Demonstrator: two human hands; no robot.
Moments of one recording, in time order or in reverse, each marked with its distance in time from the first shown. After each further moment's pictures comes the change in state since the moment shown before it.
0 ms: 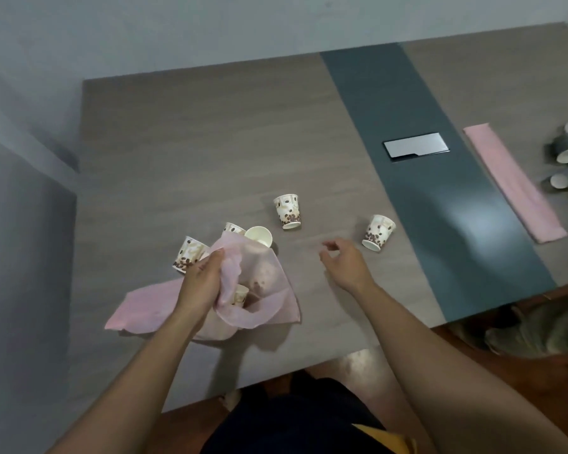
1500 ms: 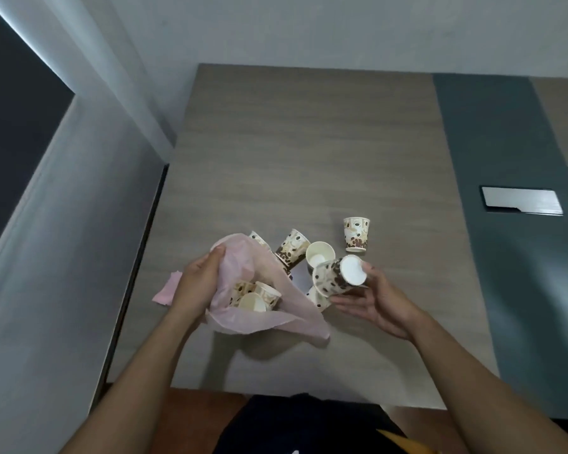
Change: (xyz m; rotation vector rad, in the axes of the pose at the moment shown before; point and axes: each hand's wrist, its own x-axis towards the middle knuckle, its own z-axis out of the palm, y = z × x) left_hand 0.001 -0.013 -0.083 -0.136 0.283 -0.143; right_hand 0.008 -0.061 0.004 0.864 -0.770 0.424
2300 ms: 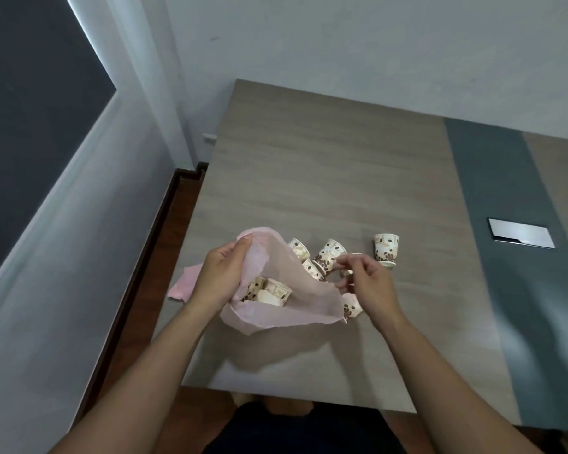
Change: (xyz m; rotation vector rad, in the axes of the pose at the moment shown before) left_hand 0.019 -0.020 -0.113 -0.185 -0.140 0.168; right_hand 0.019 0.027 0.188 -0.480 0.468 -0.513
